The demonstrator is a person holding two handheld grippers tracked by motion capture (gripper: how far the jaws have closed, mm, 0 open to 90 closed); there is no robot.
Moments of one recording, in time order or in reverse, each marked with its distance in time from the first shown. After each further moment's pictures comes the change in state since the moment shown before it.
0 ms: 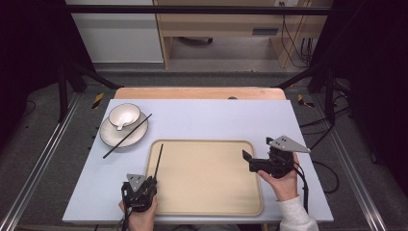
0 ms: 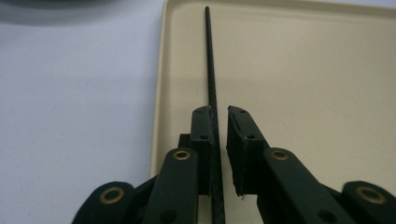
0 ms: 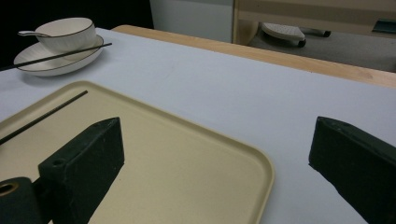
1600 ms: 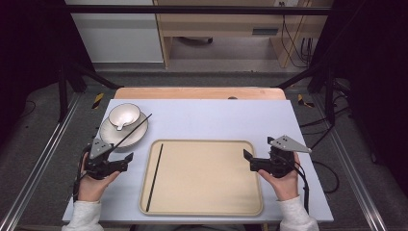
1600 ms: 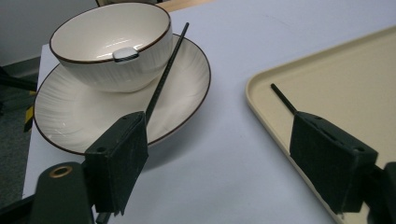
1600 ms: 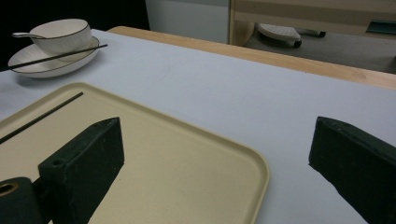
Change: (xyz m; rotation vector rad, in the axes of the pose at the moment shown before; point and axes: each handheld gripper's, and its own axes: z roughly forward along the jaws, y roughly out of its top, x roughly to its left) left arm 0.121 0.099 0.009 -0.020 -0.146 0.333; right arm -0.001 0.001 0.000 -0.005 -0.016 0.006
